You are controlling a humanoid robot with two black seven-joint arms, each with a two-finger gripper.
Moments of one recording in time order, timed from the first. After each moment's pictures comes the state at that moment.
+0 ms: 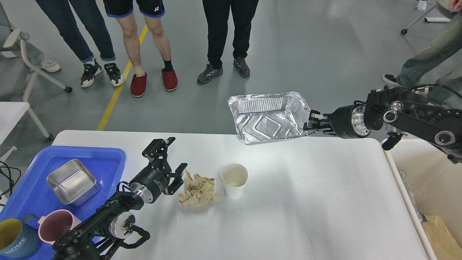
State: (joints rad) left arm -0.33 0.15 -0.84 -1.05 0.56 -0.12 -0.09; right arm 1.18 -0.61 0.05 1.16 -0.68 0.41 -0.18
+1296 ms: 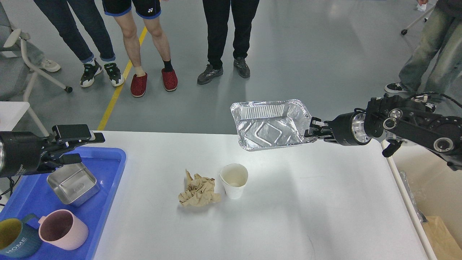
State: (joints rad) left arm -1.28 1.29 0.18 -1.69 0.53 -0.39 0.05; right arm 1.14 -0.61 0.06 1.16 -0.68 0.40 -0.18
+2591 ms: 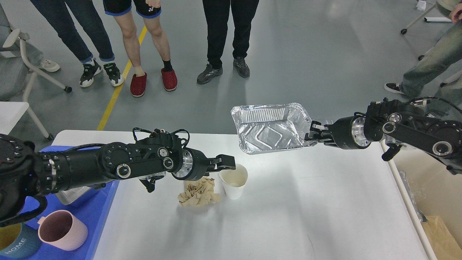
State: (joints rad) left arm -1.21 0.14 0.29 -1.02 0.53 -0.20 0.19; right arm 1.12 -0.61 0.06 1.16 -0.68 0.40 -0.18
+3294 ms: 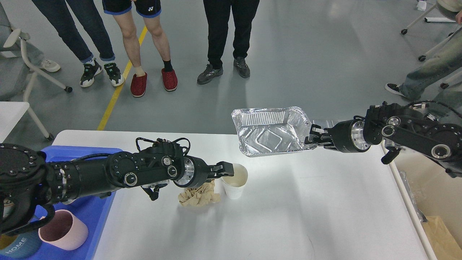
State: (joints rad) left arm -1.15 0.10 0.29 -0.97 0.53 -0.18 0.19; right arm 1.10 -0.61 0.06 1.16 -0.68 0.40 -0.18
